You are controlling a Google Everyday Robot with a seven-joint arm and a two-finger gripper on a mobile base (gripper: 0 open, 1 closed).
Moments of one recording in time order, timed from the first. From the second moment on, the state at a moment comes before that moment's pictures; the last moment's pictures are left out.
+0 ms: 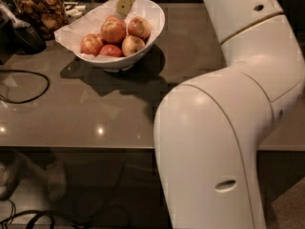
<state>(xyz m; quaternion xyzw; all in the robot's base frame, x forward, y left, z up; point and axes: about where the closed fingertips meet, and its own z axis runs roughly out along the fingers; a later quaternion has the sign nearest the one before) 0.717 0.050 1.043 -0.64 0.71 0.02 0.30</state>
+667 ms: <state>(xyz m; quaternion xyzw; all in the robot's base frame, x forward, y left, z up) 0.735 0.066 1.012 -0.64 0.71 0.03 0.28</state>
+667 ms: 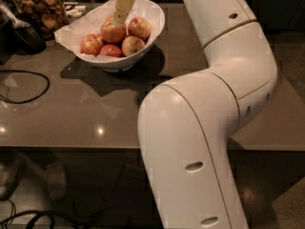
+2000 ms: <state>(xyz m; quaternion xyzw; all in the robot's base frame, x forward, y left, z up) 0.744 0.089 0.982 -0.65 0.71 0.05 0.26</state>
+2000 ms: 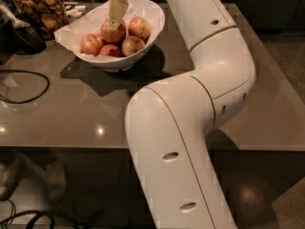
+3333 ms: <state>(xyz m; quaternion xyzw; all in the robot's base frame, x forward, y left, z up) 0.751 0.100 0.954 -0.65 0.72 0.07 0.24</state>
